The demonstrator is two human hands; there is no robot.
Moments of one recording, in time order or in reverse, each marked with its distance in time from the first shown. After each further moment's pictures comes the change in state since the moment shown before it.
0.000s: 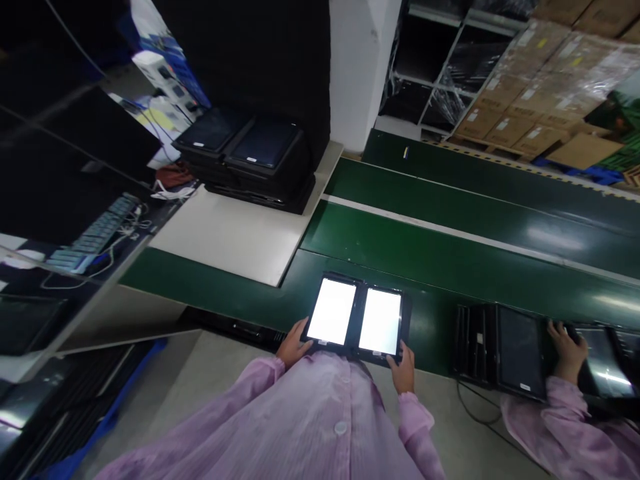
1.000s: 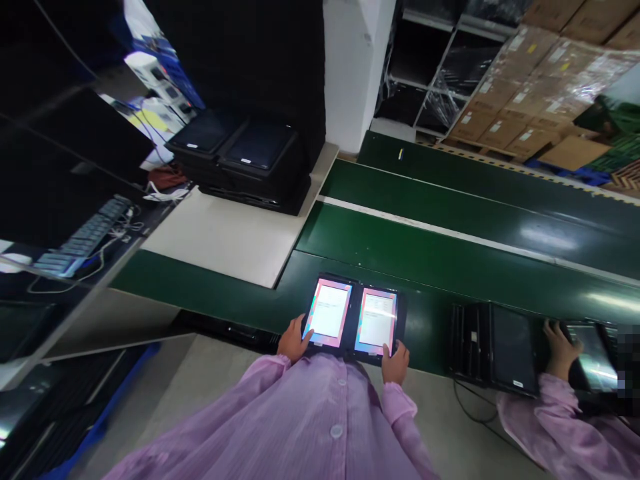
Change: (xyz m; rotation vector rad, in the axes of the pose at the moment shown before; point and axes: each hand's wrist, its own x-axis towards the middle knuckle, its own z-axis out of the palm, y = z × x) left_hand 0.016 0.041 0.005 0.207 0.178 -0.148; right_hand 0.007 -0.030 0.025 -0.255 0.230 0.077
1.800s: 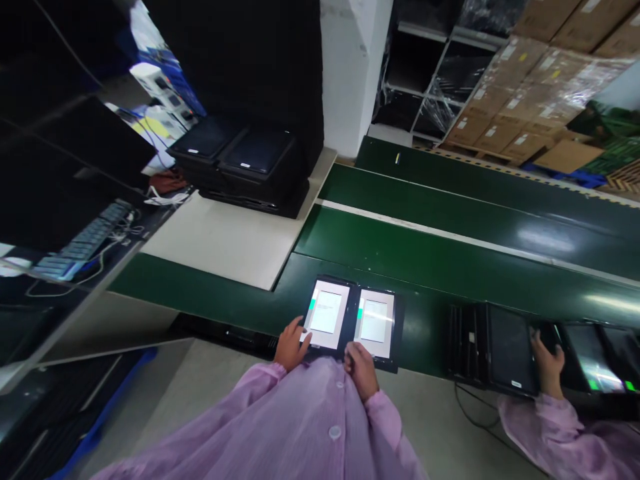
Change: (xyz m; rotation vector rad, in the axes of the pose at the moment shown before) left_hand -0.014 0.017 -0.012 0.079 0.074 0.168; right_hand -0.067 -0.123 -0.016 0.826 -0.689 0.148
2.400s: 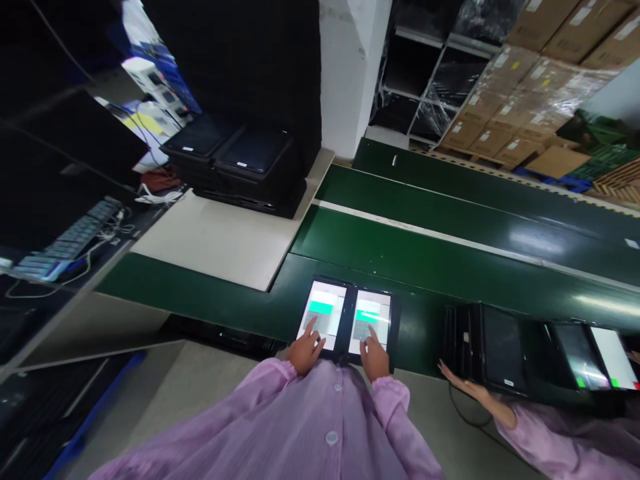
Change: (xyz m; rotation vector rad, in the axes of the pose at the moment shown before) left_hand 0.002 0.065 -0.003 -0.011 -0.305 0.037; right_hand 0.037 0.002 -0.069 -1.303 0.146 -0.261
